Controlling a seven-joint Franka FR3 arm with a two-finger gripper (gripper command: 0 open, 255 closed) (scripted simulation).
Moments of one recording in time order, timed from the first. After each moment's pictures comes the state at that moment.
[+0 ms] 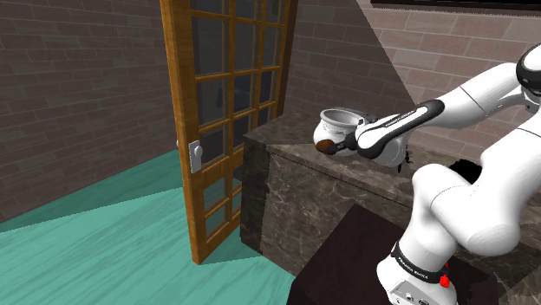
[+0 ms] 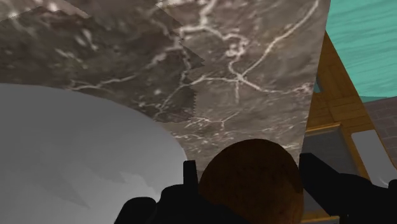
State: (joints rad) arm 0.65 -0.49 -1.40 -2.88 -0.14 3.46 -0.59
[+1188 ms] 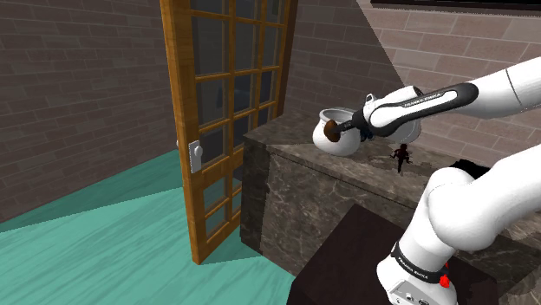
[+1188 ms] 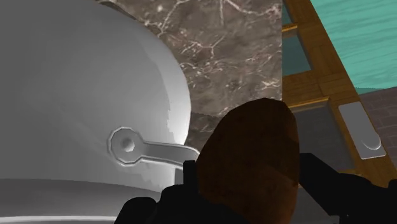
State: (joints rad) arm 0.16 -0.61 -0.86 -2.84 -0.15 3.13 -0.46
